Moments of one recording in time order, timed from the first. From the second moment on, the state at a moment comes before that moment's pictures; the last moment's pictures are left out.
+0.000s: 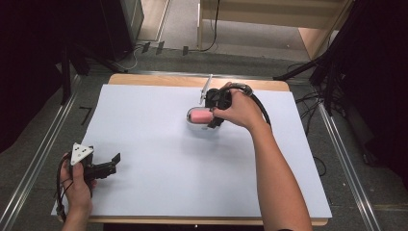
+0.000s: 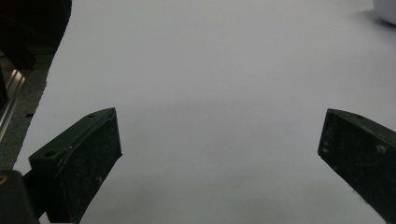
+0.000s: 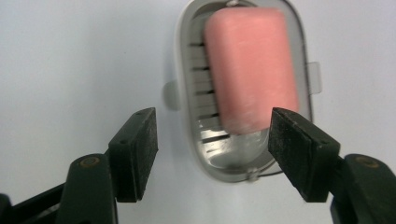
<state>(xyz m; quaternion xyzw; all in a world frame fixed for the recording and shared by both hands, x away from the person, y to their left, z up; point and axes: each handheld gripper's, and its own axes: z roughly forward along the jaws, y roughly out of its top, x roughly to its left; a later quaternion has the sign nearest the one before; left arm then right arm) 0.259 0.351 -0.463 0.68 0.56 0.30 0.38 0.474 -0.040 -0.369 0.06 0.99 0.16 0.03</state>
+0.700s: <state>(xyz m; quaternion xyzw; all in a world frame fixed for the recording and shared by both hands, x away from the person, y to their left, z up) 0.259 0.350 -0.463 0.68 0.56 0.30 0.38 0.465 -0.079 -0.378 0.10 0.98 0.16 0.03</state>
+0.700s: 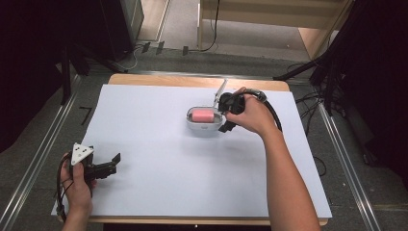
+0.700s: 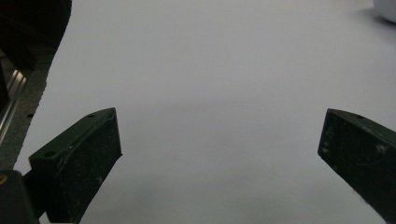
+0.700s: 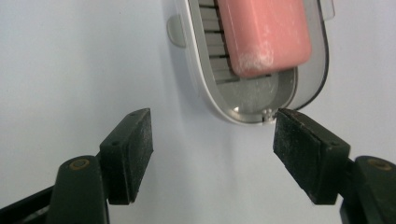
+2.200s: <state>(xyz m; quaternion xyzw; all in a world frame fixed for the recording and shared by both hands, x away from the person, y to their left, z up) 0.259 0.350 -0.464 0.68 0.56 0.30 0.38 0.425 -0.152 -0.419 0.18 0.97 0.18 0.06</state>
